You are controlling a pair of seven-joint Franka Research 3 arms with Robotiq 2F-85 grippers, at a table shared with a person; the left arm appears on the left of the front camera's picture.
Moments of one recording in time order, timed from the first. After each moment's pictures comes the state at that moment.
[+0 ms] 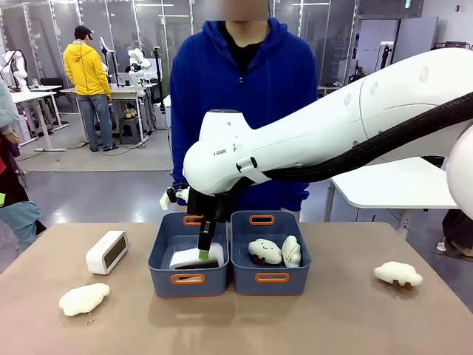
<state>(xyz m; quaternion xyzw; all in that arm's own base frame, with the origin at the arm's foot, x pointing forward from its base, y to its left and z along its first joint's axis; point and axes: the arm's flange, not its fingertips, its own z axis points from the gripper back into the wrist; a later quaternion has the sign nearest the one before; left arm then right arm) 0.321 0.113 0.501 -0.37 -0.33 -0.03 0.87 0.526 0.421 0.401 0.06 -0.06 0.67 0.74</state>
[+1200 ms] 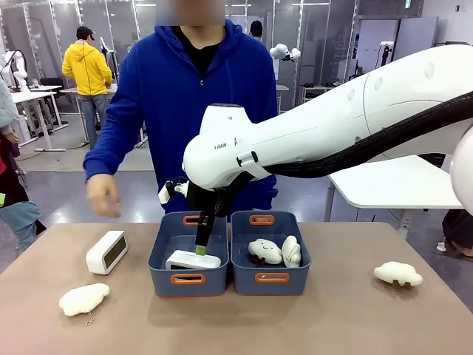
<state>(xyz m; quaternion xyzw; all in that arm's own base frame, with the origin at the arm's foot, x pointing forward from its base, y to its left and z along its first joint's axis) 0.321 0.113 0.501 -0.37 -0.33 -0.03 0.87 0.527 0.423 0.412 0.07 -0.07 0.67 0.74</state>
